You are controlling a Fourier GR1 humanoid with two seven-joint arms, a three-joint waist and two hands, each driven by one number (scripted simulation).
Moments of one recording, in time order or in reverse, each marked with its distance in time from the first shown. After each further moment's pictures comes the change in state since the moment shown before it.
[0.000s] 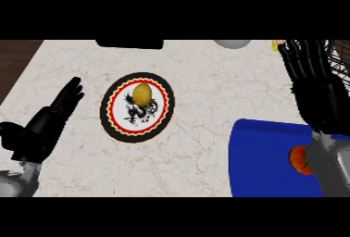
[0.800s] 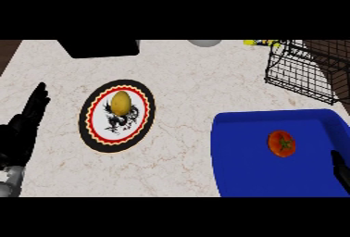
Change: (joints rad) left arm 0.074 0.029 0.081 0.096 -0.128 0.154 -0.036; right arm 0.592 0.178 -0.373 0.051 0.110 -0.621 -0.074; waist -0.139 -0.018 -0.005
